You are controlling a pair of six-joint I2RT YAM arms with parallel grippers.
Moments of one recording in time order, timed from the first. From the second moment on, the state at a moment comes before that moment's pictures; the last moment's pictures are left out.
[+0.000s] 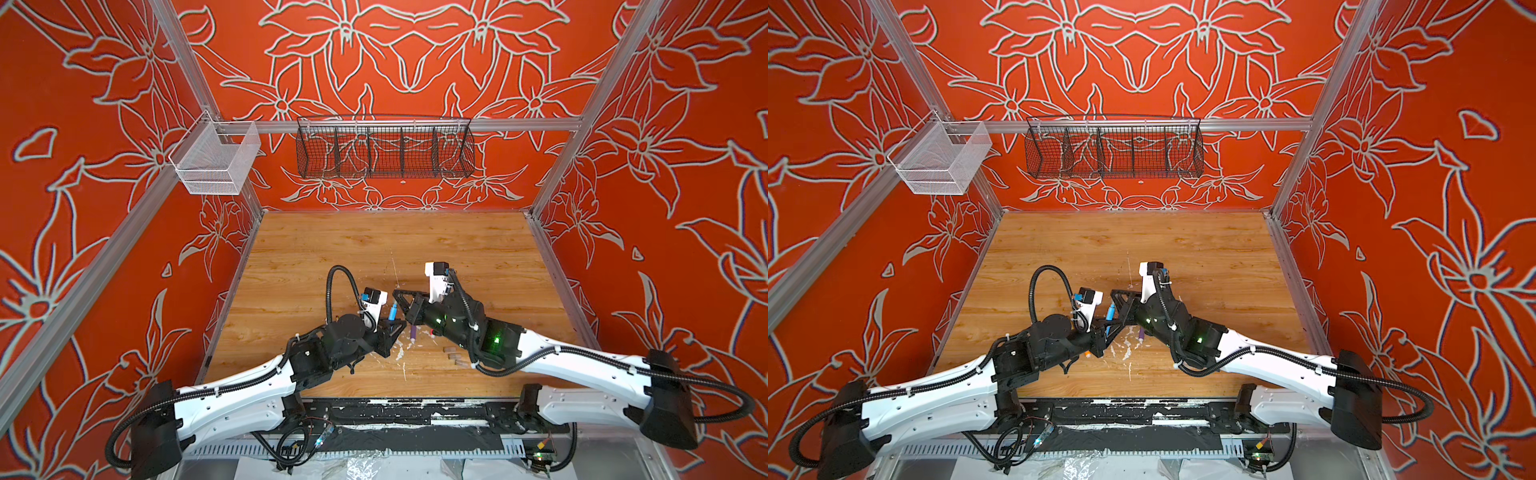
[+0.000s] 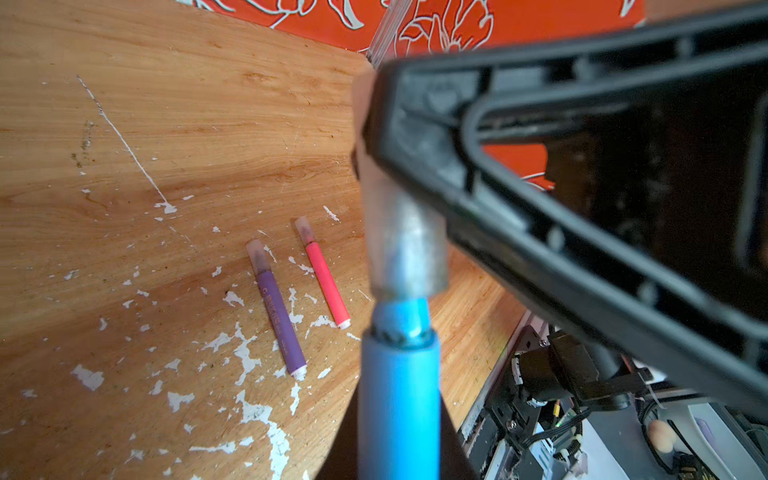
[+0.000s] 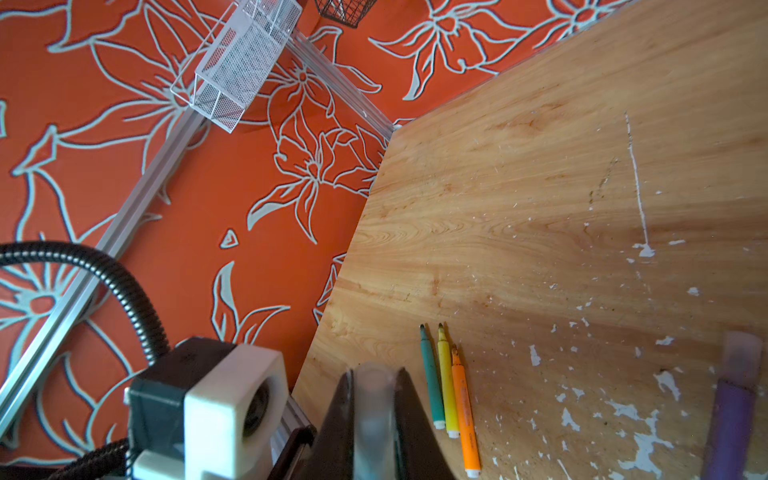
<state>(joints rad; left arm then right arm) -0.98 0.88 0.51 0.04 -0.09 -0.63 1.09 1.14 0.78 0.14 0.25 0.95</state>
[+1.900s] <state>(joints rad) -0.83 0.79 0.51 0.12 0.24 -0.55 1.02 1.07 0.83 0.16 0.10 0.80</state>
